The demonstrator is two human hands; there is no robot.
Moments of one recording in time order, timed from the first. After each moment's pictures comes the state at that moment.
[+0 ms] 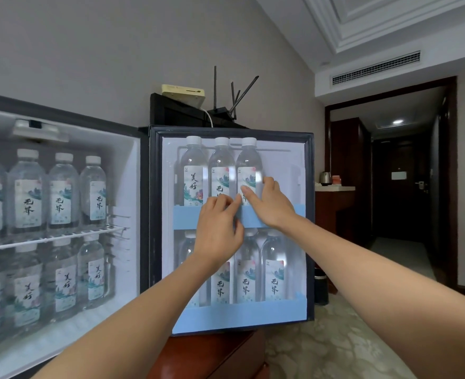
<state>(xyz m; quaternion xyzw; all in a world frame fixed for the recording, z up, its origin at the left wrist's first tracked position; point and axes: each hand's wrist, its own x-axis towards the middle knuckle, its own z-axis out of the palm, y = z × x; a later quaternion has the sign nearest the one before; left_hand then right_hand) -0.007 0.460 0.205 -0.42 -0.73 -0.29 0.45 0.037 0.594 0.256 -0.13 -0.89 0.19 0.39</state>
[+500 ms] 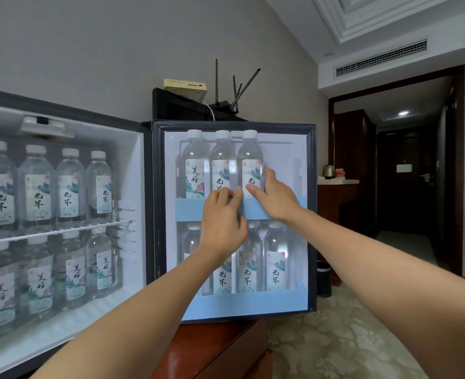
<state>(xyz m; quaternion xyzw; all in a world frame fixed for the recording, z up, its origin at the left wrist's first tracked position) 0.002 0.460 0.202 -0.40 -0.75 -0.27 0.45 0.051 0.594 0.257 -0.10 -0.90 0.19 0.38</state>
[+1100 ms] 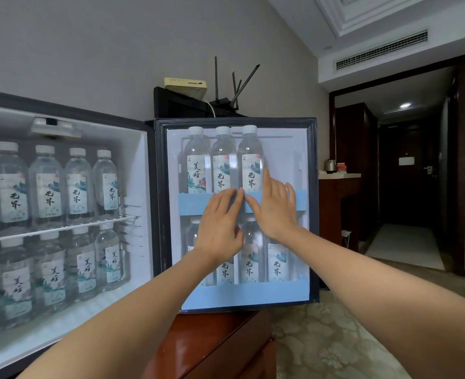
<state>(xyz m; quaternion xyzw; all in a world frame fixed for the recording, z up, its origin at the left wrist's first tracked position) 0.007 0.437 0.185 -0.46 -0.75 -0.20 0.43 0.051 0.580 0.210 -0.15 -0.88 0.02 0.44</state>
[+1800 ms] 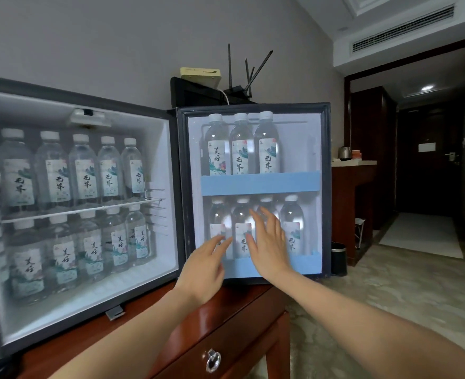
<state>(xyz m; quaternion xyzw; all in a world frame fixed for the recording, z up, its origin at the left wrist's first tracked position) 0.004 0.353 0.079 -0.46 -0.81 -0.20 0.30 0.065 0.518 0.101 -0.06 -0.89 0.16 0.43</state>
